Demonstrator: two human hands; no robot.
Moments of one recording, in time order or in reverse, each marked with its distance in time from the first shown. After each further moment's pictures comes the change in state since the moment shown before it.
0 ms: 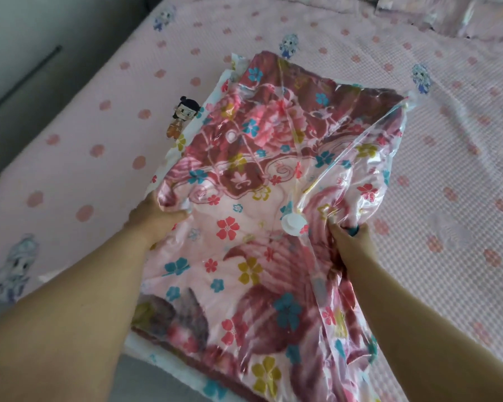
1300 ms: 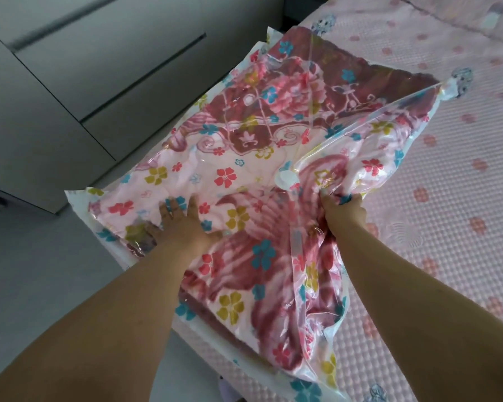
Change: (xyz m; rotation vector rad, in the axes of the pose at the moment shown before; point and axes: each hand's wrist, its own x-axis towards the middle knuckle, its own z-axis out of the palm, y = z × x) left_hand 0.072 -0.178 -0.112 0.348 -0.003 -0.182; right_hand -0.046 -0.163 0.324 -0.376 -0.170 -0.186
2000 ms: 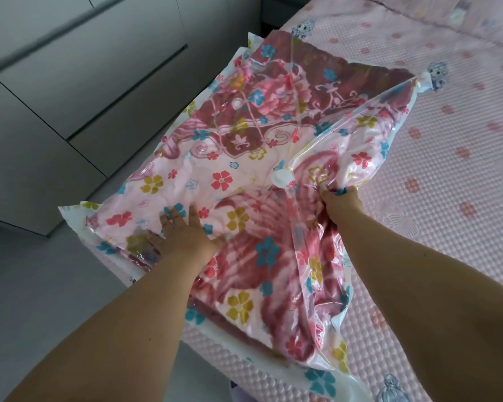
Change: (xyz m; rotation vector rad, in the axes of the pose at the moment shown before) left_hand -0.004 0.006 -0.008 0.102 -0.009 -0.009; right_hand 0.008 -0.012 -0.002 0.087 -0.050 0.047
